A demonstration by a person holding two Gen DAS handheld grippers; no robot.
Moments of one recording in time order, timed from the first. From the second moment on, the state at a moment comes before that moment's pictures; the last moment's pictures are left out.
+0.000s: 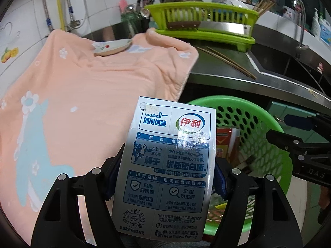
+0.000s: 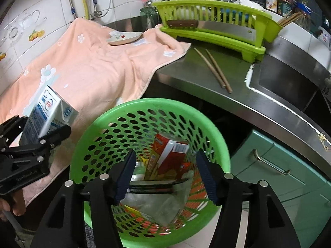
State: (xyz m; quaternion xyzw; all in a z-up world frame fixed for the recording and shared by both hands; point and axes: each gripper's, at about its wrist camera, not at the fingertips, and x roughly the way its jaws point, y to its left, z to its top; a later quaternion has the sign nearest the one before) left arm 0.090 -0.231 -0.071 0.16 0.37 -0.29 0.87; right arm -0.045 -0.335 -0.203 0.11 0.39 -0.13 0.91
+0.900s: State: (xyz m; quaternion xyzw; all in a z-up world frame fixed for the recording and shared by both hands) left arm 0.083 -0.208 -0.063 0.16 0.35 -0.26 0.89; right arm -0.056 -0.322 -0.198 0.11 0.38 -0.11 0.91
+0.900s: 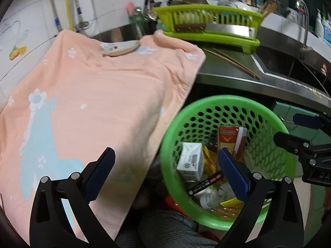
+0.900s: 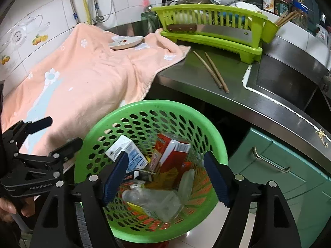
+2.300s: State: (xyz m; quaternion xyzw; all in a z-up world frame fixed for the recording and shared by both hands) left arm 0.108 -0.047 -0.012 0.03 0.32 -0.11 0.94; right arm 0.005 -0.214 -0.145 0.05 0.32 0.00 0.95
